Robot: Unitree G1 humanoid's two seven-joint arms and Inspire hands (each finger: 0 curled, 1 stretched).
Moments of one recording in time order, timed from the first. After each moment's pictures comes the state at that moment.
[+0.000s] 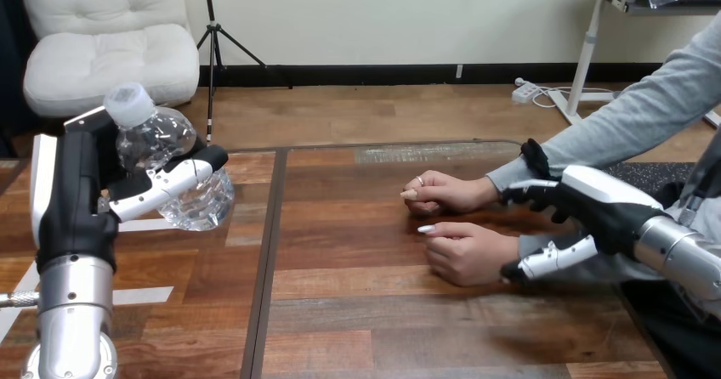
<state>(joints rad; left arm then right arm) -0.02 0.22 0.19 -0.17 0.09 0.04 0.08 -0.68 -0.64 0.28 1.16 -0.55 -0.62 0.19</state>
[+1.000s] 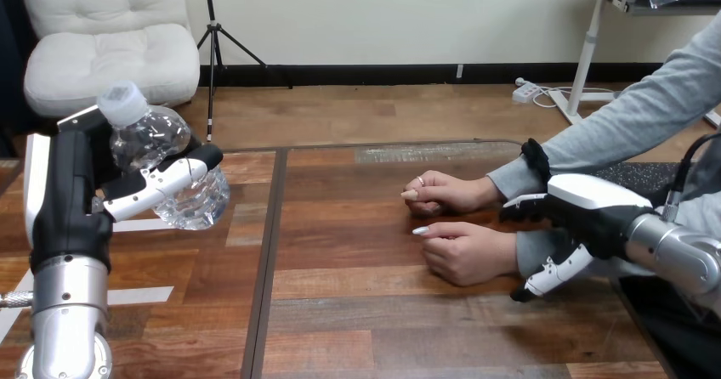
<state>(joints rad) -0.02 0.22 0.21 -0.17 0.08 0.04 0.07 -0.71 -0.64 0.36 1.15 -0.67 -0.59 0.18</state>
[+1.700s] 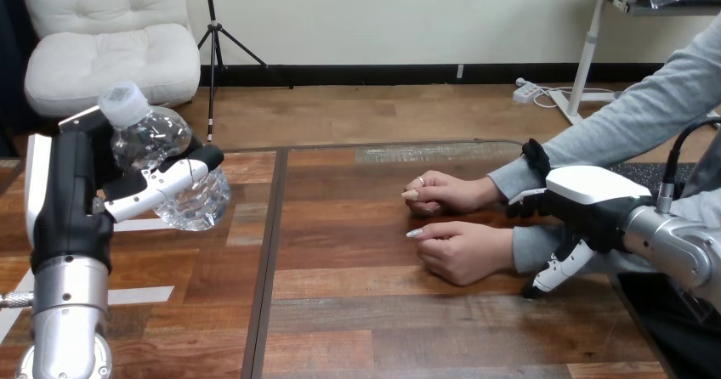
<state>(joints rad) -0.01 0.22 0.21 -0.17 0.08 0.04 0.07 -0.77 -0.64 0.43 1.18 -0.77 -0.54 0.10</state>
